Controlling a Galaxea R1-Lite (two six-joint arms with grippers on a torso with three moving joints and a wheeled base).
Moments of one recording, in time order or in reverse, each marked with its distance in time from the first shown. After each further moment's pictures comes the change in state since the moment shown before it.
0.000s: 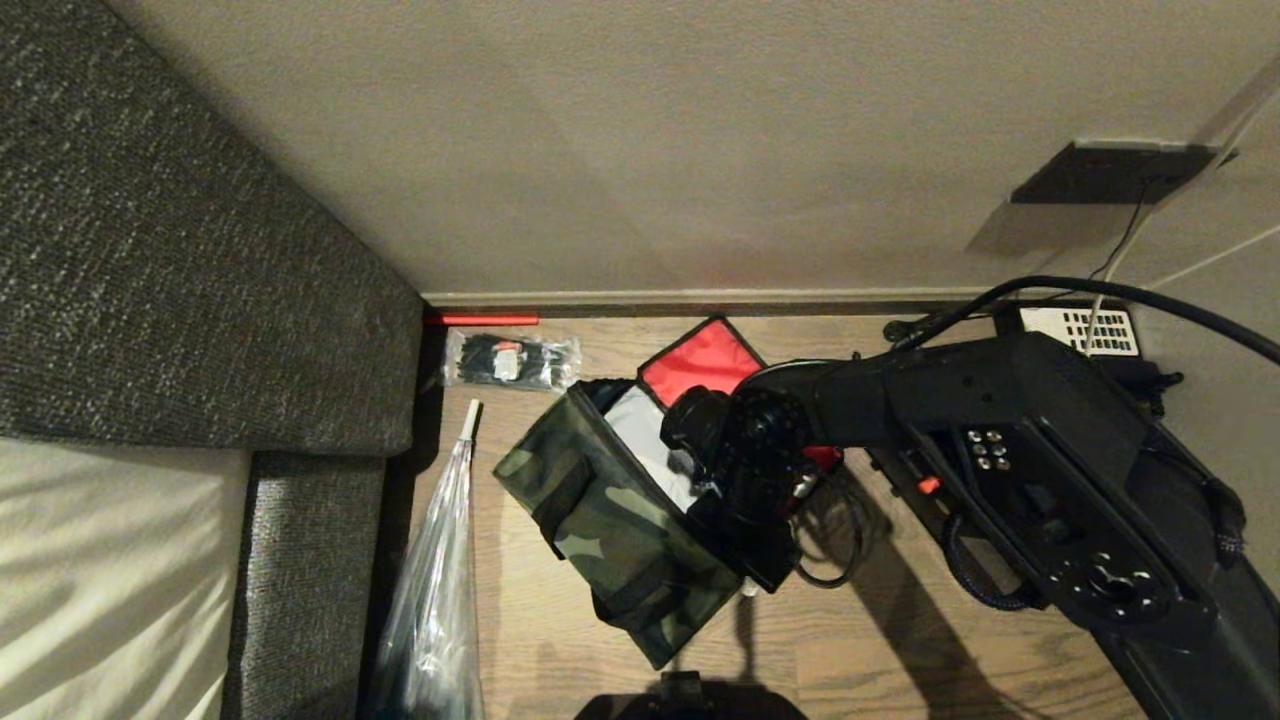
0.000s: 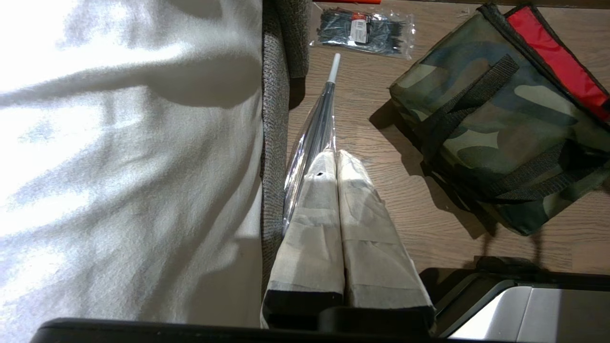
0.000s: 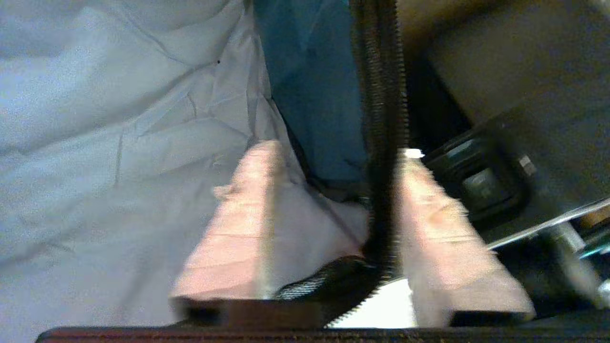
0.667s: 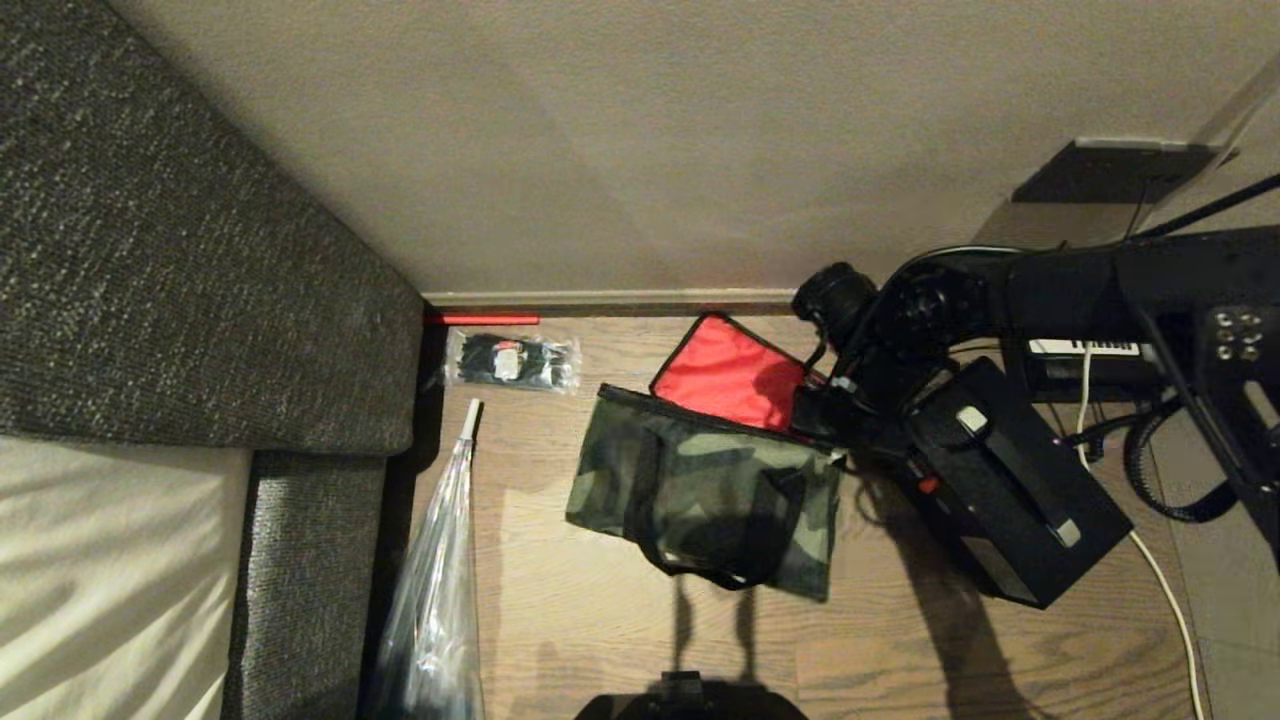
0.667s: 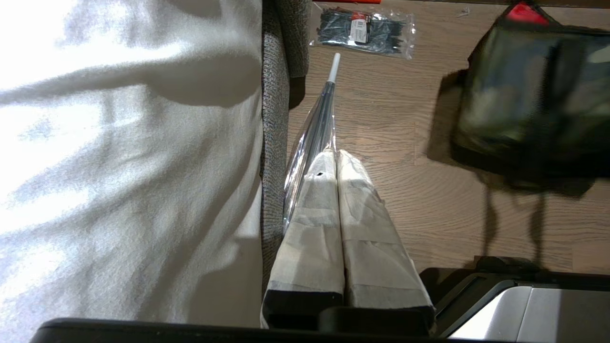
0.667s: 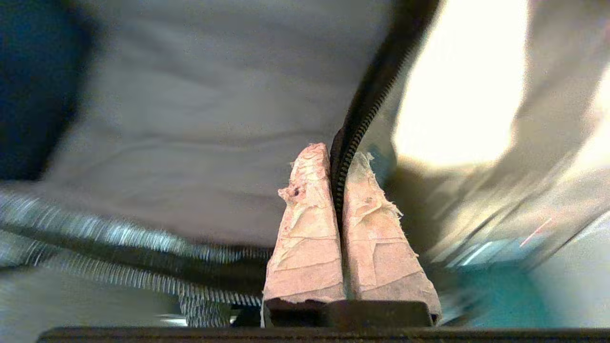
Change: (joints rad) left arm 0.000 0.000 0.000 0.000 0.000 0.000; right arm -0.253 -0.251 0.072 -0.100 -0.053 -0.848
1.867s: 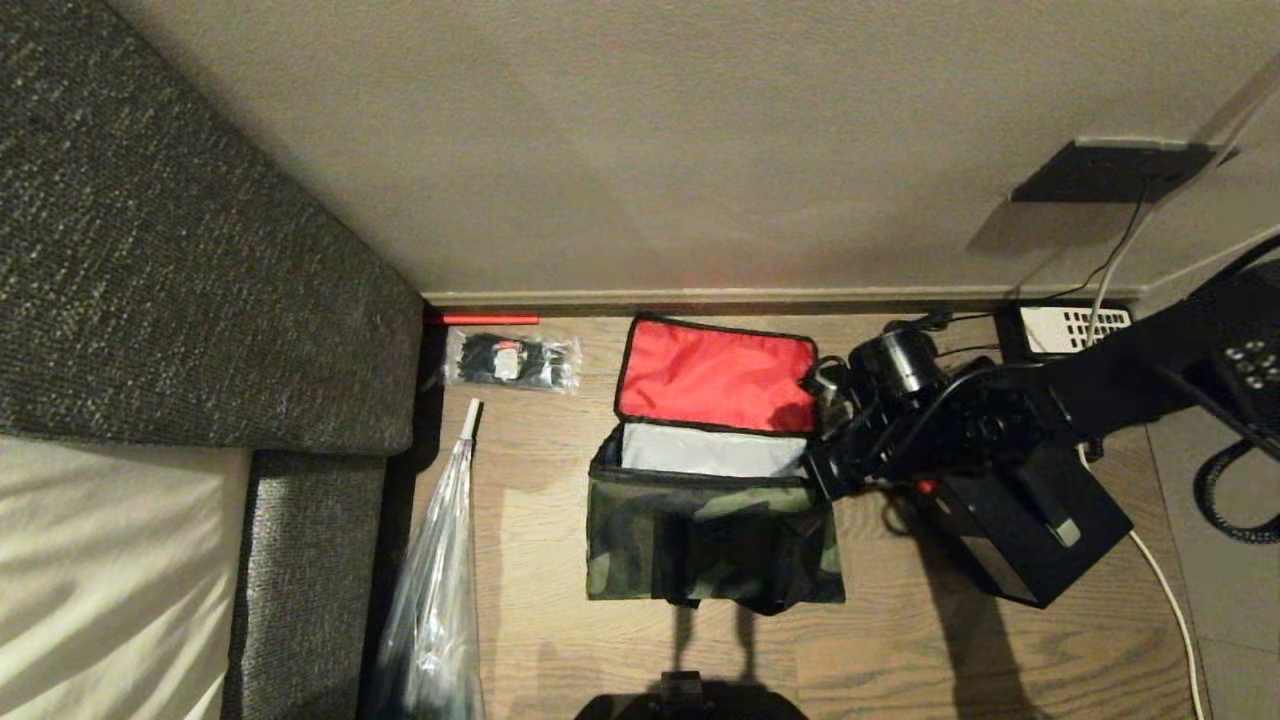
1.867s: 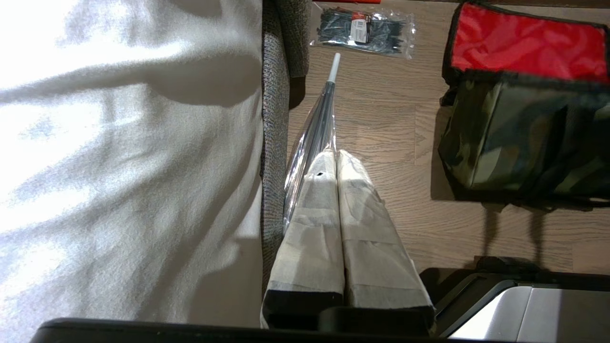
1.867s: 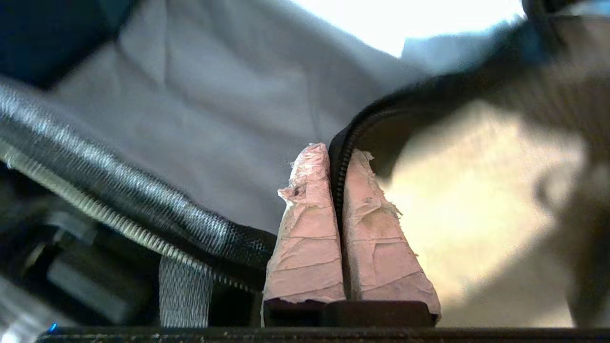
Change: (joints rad) left arm 0.000 0.000 0.000 0.000 -0.001 0.000; right arm -0.079 -0.072 0.640 -0.838 0.263 -0.680
